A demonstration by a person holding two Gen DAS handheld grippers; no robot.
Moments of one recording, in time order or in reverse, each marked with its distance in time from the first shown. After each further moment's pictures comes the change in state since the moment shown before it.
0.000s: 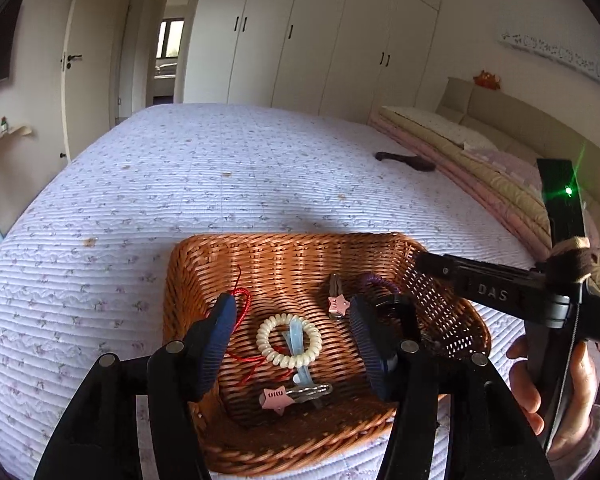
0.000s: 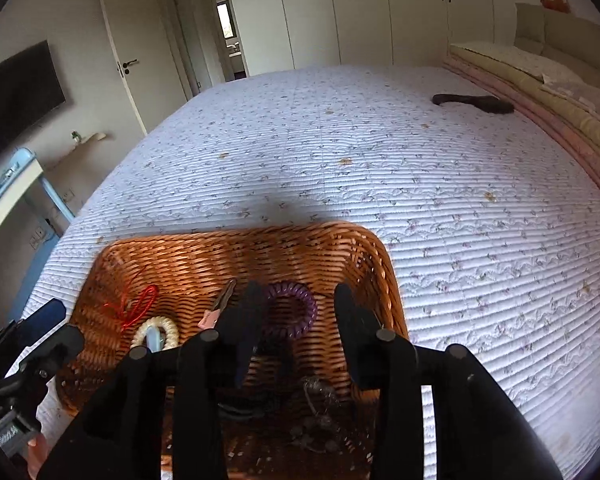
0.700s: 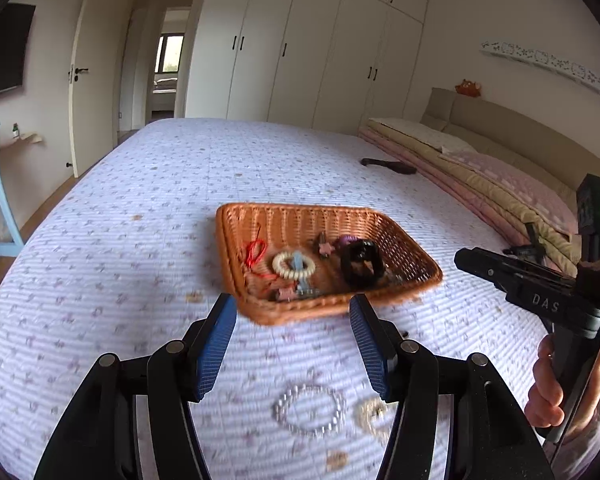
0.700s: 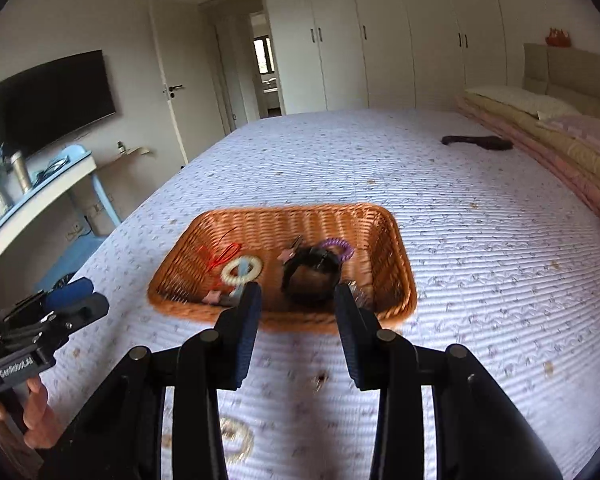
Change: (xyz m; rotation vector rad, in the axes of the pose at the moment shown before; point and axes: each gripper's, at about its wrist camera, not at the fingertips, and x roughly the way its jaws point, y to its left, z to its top) left arm -0.126 0.009 -0.070 0.019 -0.053 -0.028; right arm -0.142 0.038 -0.097 -0.098 -0.165 0.071
